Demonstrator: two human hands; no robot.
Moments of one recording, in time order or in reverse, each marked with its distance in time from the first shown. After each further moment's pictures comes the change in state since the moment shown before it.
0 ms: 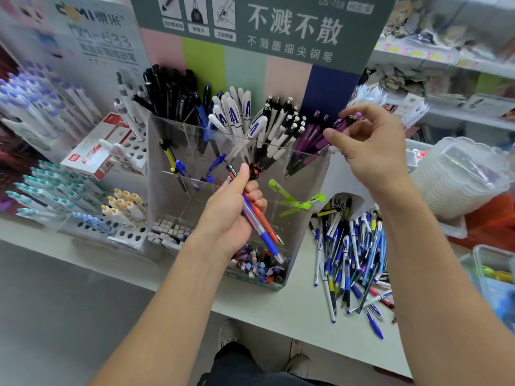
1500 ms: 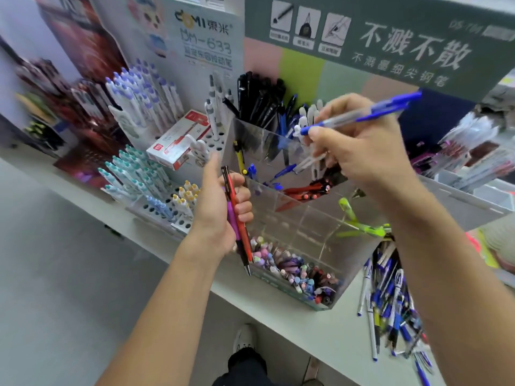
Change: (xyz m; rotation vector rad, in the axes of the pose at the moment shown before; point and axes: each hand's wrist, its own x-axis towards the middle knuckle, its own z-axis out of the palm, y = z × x) left_hand -0.035 0.076 -0.070 0.079 0.162 0.223; right_hand -0.019 -0.096 0.104 0.230 -0.359 -0.117
